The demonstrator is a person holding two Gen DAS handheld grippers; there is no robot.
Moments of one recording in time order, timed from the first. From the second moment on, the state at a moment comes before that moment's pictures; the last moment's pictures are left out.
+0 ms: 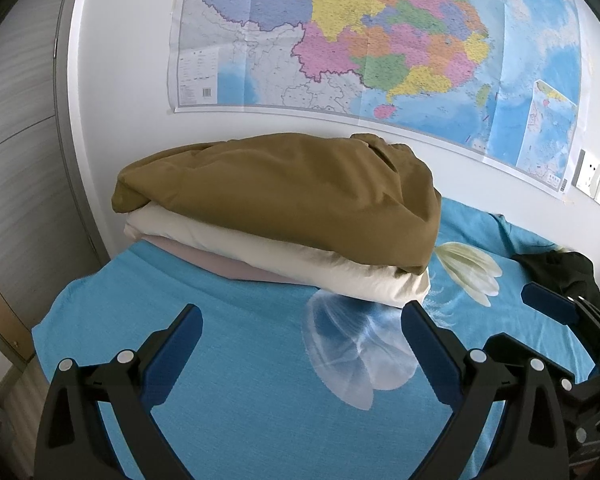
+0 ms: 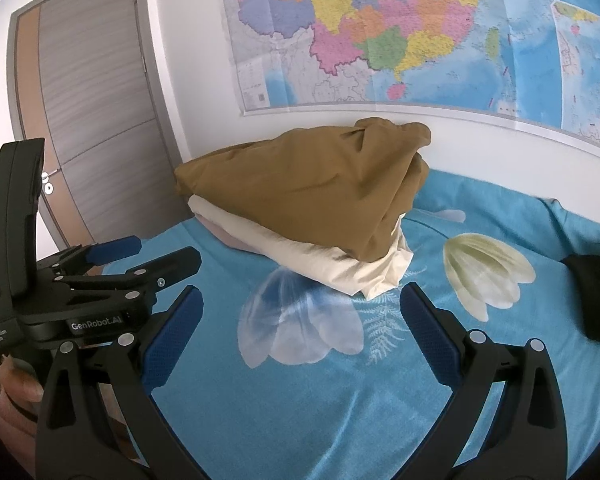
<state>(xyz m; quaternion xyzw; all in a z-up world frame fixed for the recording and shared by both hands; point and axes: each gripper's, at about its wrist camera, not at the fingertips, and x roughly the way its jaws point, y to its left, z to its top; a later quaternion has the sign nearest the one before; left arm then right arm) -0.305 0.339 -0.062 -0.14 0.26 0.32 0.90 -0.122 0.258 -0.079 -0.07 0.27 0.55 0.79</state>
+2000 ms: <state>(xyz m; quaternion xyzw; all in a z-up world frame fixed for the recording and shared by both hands) -0.299 0.341 -0.068 -0.15 0.26 0.31 0.90 -0.113 0.261 -0.082 -0.07 0.29 0.55 0.78</state>
